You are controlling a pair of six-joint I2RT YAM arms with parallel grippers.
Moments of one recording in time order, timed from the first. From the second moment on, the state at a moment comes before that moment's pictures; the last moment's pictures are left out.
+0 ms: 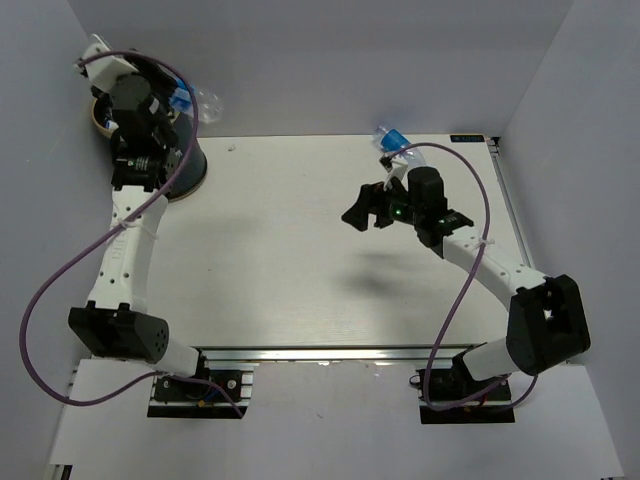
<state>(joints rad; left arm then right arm) -0.09 1.47 1.69 -0.08 -0.52 -0.41 0.47 1.42 0.98 0.02 -0.46 0.28</state>
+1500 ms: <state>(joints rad) 0.02 1.51 1.64 0.12 -0.25 -0.40 0.05 2.57 2.17 -0.31 -0.59 -0.51</state>
